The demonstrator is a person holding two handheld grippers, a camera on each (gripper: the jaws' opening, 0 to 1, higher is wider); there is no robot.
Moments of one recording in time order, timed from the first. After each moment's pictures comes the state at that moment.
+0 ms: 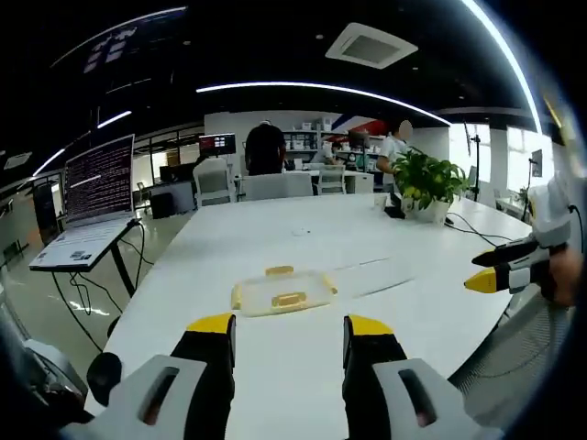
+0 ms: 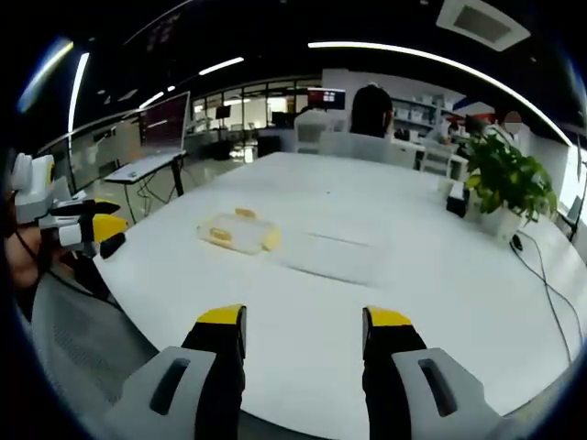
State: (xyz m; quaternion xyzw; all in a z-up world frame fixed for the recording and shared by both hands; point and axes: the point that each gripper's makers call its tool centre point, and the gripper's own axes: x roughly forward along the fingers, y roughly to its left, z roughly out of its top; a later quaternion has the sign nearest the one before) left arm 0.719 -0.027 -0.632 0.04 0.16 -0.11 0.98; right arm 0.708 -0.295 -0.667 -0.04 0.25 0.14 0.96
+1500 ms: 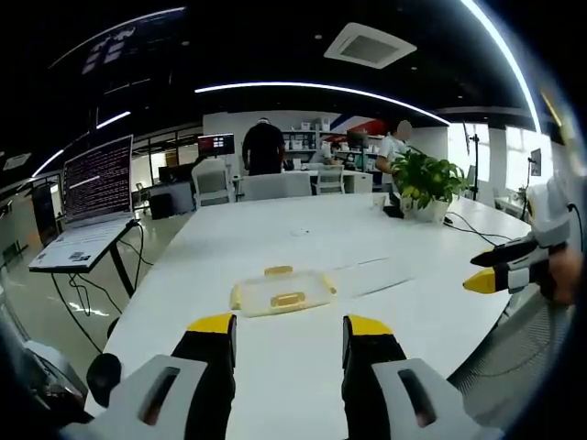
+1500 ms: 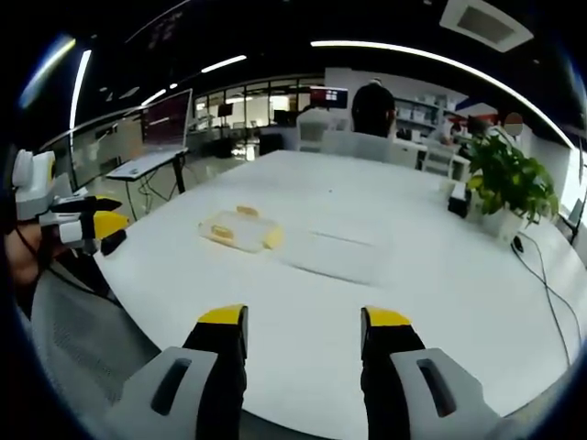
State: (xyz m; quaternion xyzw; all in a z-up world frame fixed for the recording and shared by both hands) left arm 0.719 -0.027 -0.632 0.05 0.16 -0.12 0.98; right arm 0.707 -0.292 -0.669 -0.05 0.26 0.15 0.95
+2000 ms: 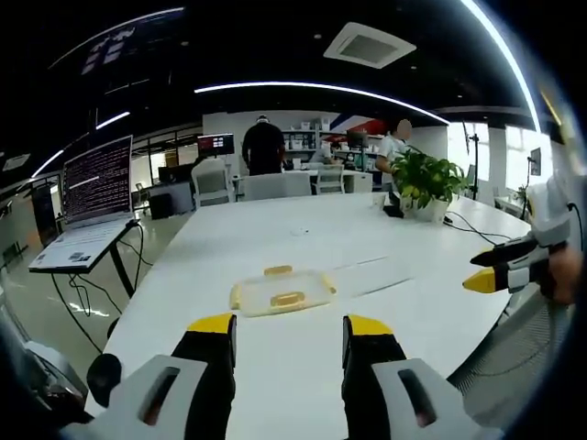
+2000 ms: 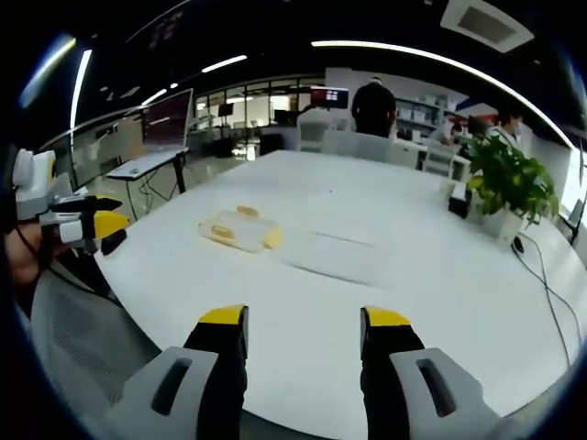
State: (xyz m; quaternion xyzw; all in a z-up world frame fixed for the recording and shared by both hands) left arm 0.720 -0.027 -0.632 0.05 0.17 -0.12 0.98; right arm 0.708 -0.291 -0.668 -0.05 0.26 0.15 0.95
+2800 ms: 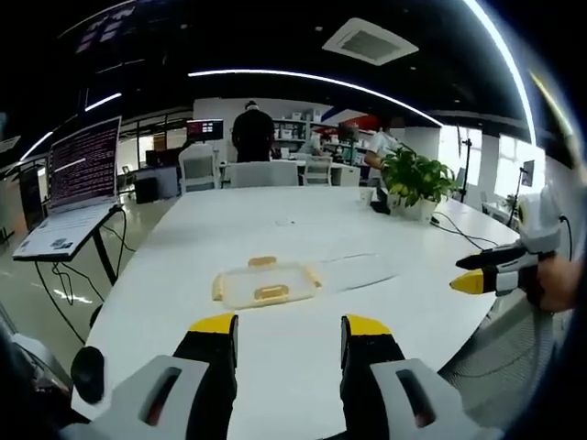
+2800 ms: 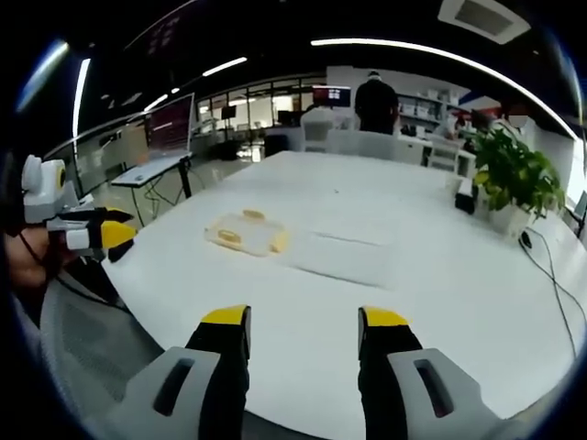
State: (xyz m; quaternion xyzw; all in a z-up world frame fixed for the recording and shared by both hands) left arm 0.730 -0.035 -0.636 0.02 0.20 -0.16 0.97; right arm 0.716 -0.282 -0.661 -0.03 0.26 0.17 0.95
